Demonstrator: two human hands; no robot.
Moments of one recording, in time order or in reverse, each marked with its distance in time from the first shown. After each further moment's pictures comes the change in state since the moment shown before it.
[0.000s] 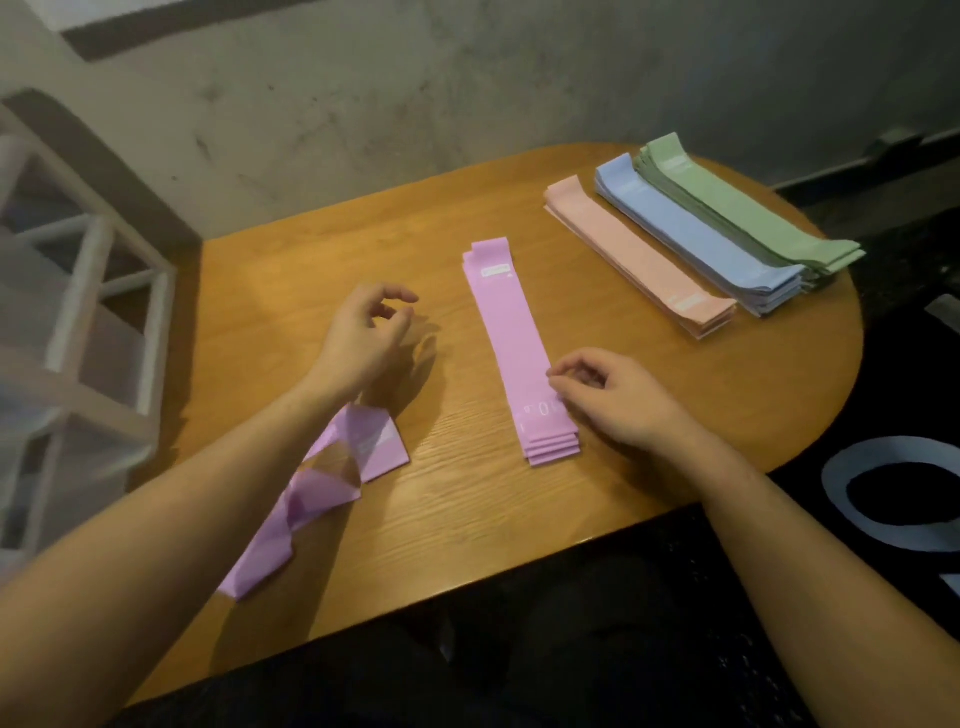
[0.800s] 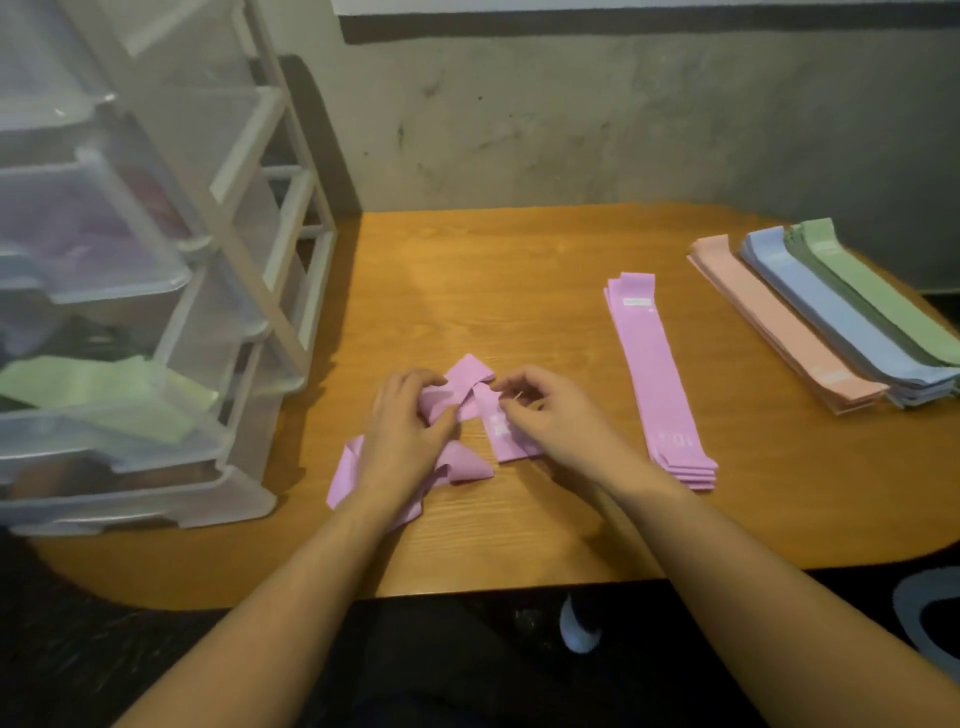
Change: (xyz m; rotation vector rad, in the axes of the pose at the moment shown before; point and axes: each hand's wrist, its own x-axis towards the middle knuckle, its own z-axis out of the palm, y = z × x) left_hand -0.138 -0.083 -0.063 0.132 0.270 -0.077; right_hand 0.015 -0.082 0.173 -0.059 -0.176 -0.266
